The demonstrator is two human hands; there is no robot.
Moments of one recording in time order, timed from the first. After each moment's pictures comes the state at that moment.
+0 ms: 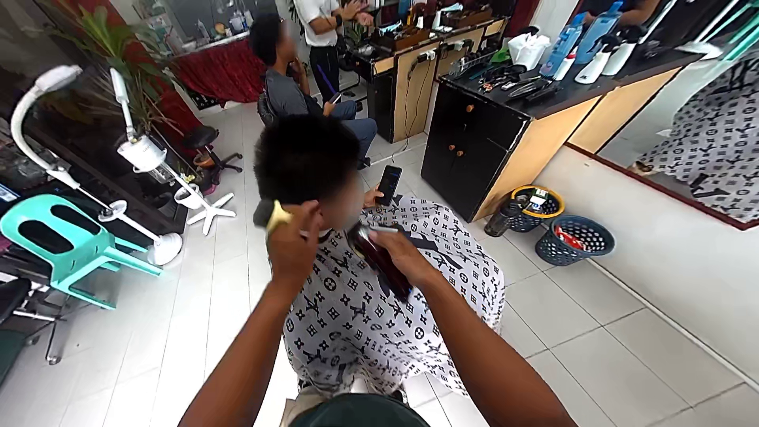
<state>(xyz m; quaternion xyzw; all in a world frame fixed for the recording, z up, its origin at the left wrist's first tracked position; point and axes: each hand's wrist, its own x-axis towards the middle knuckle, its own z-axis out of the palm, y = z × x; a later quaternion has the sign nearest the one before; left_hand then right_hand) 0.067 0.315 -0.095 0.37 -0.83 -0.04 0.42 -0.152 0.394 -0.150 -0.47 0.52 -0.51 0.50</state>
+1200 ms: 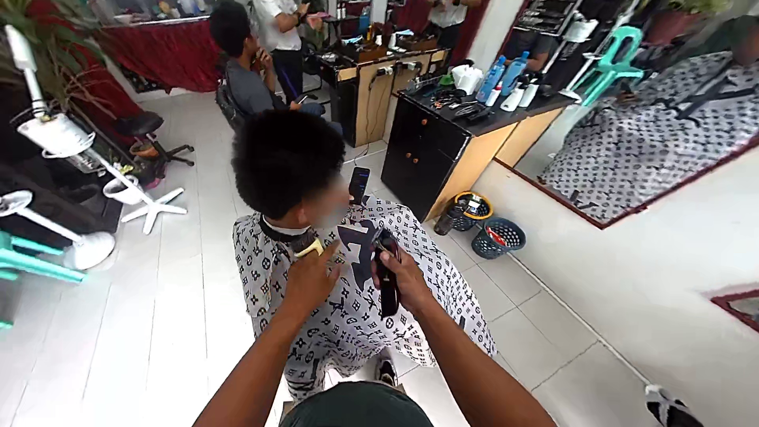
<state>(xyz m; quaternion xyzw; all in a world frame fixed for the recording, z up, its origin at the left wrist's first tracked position) 0.049 0.353 -0.143 0.40 -0.88 -0.23 0.13 -0.138 0.451 -0.158 -0.34 0.52 -0.62 0.47</state>
